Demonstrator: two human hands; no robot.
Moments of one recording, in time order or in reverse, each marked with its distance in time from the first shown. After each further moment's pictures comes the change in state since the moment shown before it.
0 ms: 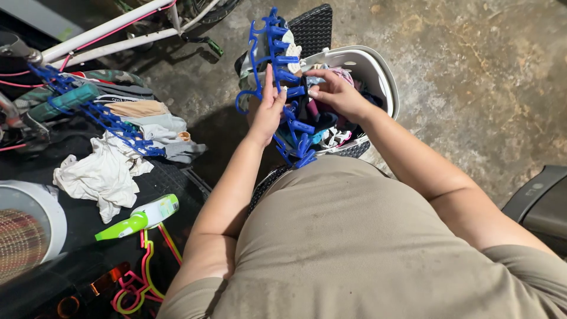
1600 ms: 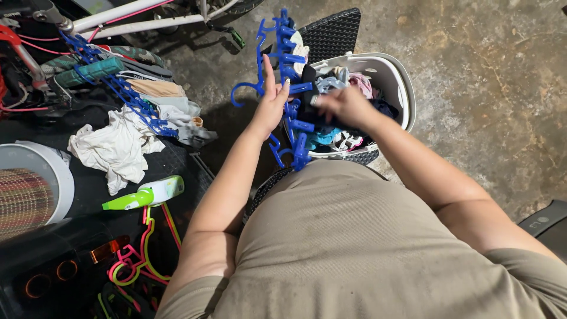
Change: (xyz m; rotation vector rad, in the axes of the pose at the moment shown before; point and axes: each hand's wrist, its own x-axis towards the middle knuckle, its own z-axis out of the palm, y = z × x) left_hand -0.009 0.029 -0.024 0.027 0.078 -0.041; right_hand 0.007 0.003 0.018 -0.705 0.091 0.175
